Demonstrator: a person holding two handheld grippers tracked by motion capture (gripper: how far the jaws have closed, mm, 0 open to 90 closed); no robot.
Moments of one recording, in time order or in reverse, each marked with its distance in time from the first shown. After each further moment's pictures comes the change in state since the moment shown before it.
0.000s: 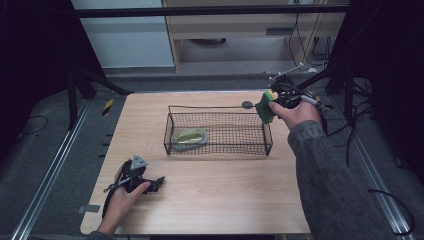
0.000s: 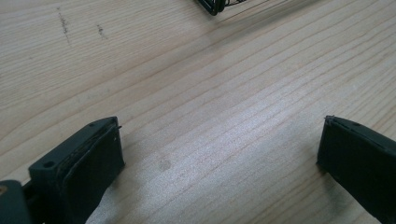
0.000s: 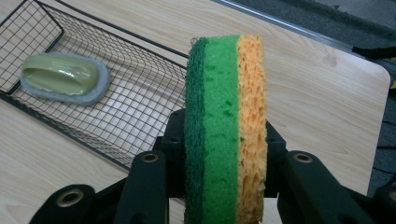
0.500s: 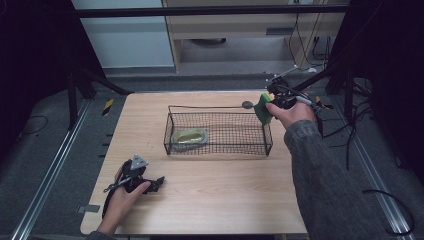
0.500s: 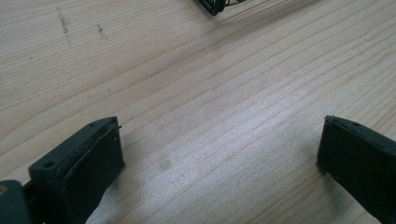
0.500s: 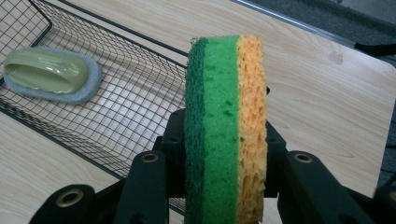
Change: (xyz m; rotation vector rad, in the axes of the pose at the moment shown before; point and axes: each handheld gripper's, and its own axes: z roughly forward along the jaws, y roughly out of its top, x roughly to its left) left arm 0.000 0.000 0.000 0.000 0.000 0.000; right arm -0.002 0.001 0.019 0.020 -0.002 -0.010
